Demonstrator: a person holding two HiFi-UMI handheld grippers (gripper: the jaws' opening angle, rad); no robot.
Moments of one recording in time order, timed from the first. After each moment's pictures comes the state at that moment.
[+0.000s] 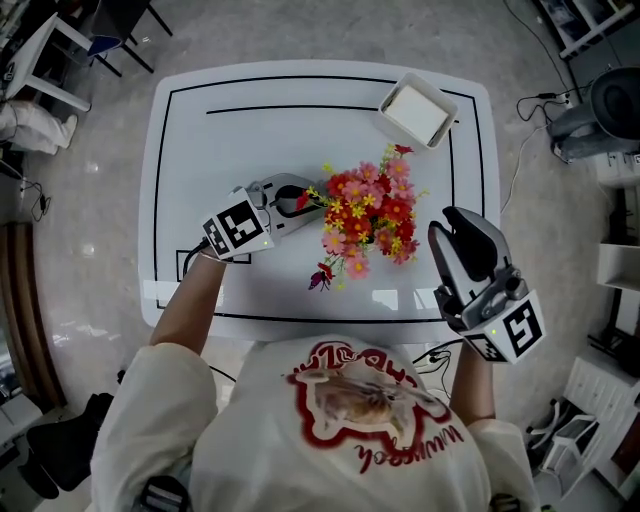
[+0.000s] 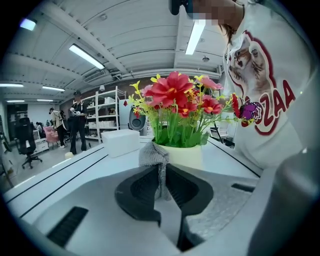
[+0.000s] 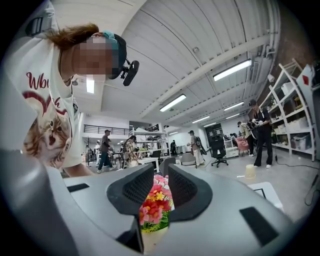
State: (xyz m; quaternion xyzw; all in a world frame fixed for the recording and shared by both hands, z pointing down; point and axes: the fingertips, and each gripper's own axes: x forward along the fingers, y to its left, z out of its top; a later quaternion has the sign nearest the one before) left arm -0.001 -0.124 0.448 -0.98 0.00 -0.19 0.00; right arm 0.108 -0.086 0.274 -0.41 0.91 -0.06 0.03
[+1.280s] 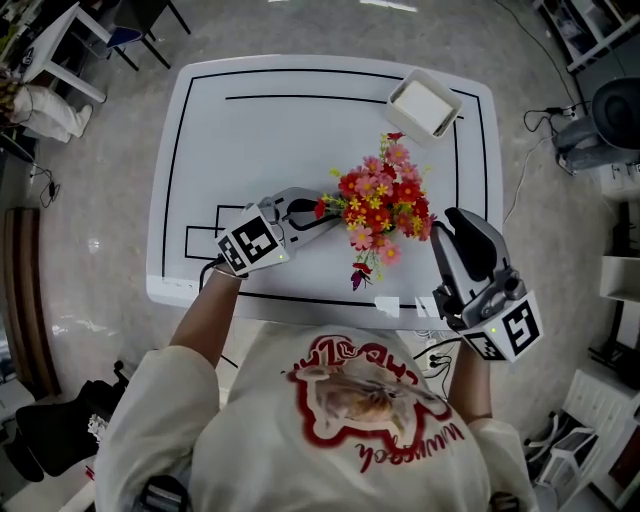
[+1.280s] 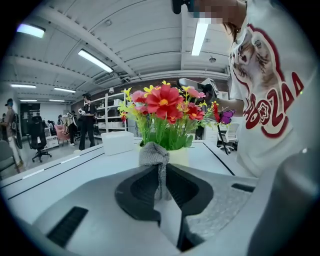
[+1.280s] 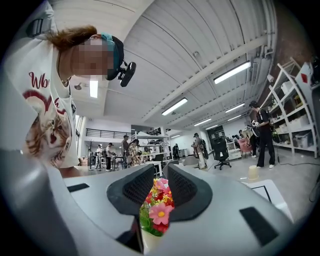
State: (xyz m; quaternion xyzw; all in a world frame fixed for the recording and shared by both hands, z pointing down) left arm 0.000 -0.073 0.439 -0.98 0.06 -0.18 -0.01; right arm 0.103 -0.051 0.266 -0.40 0.91 -0.05 0.06
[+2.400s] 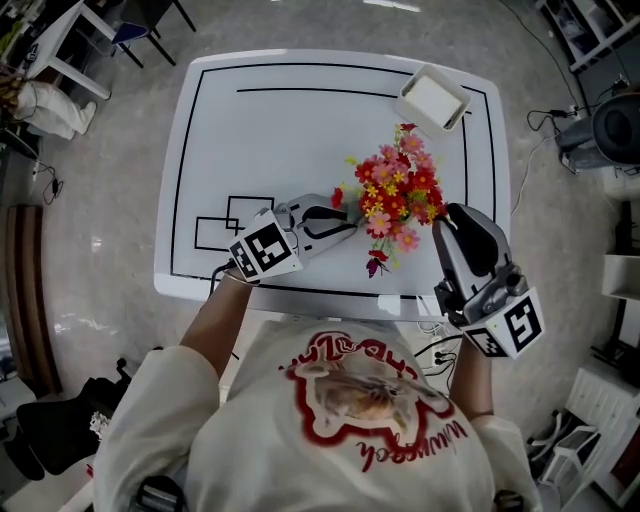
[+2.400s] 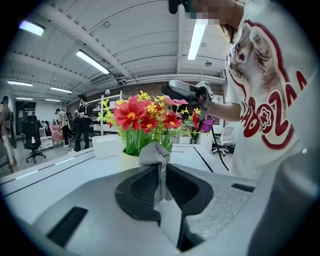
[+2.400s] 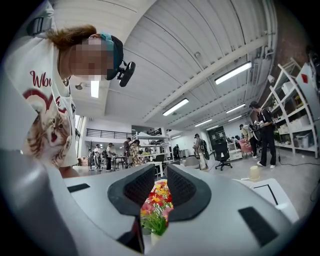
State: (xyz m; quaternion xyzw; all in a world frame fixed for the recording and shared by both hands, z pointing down) left arm 0.000 -0.038 0.426 -0.99 0.03 -0.16 -0.02; right arm 0.080 -0.041 0.263 -0.40 0.91 -0.05 0.06
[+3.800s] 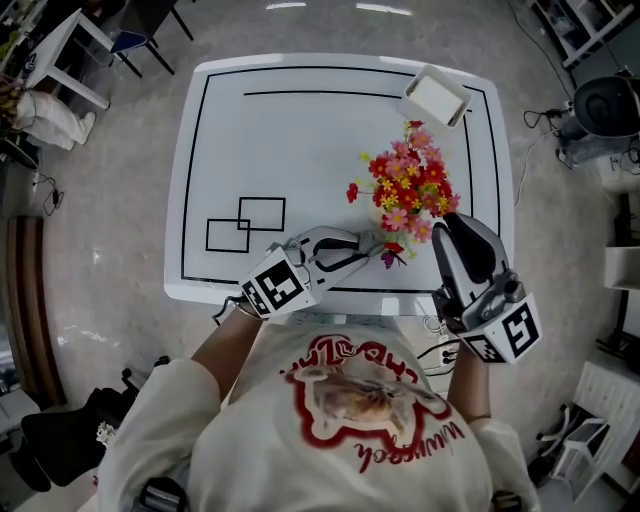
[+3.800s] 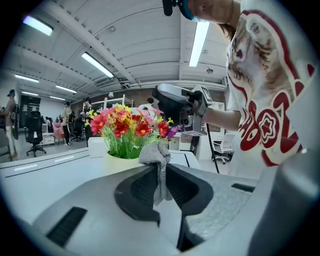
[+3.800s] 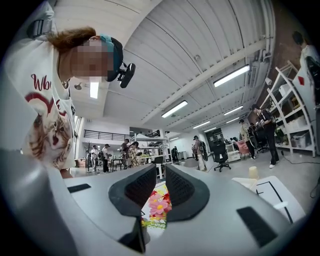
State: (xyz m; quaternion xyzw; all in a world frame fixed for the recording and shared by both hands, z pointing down) left arm -0.008 0.017 0.410 -0.99 0.04 -0.13 -0.04; right arm 0.055 -0.017 0.258 -0.41 0.91 -0.05 0.07
